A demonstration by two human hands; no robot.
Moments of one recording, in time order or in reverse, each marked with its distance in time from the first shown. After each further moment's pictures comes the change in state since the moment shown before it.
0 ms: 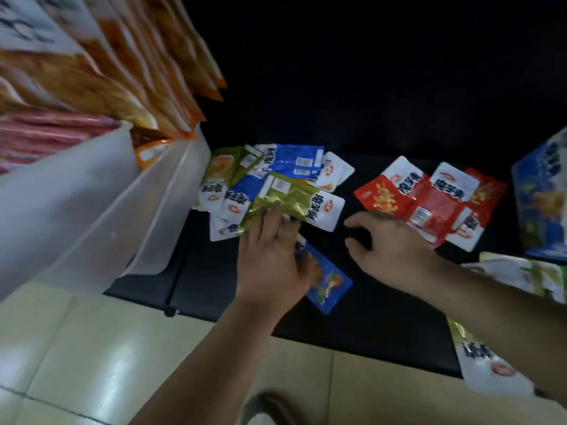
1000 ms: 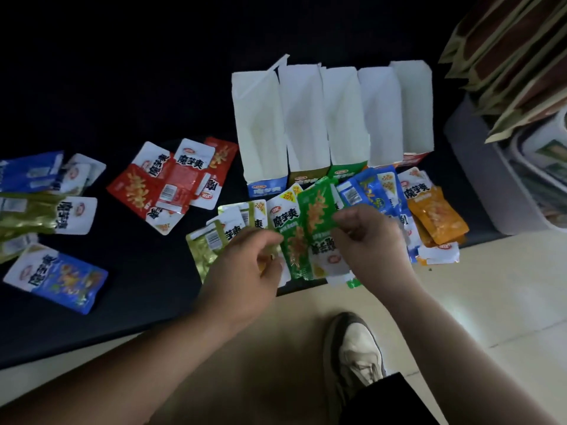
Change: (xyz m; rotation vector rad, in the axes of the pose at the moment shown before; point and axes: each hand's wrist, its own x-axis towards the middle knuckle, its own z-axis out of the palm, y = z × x) left_hand -0.062 0.310 0.025 -0.631 -0.505 0.135; right_hand -0.240 0.212 -0.129 0.407 0.559 0.564
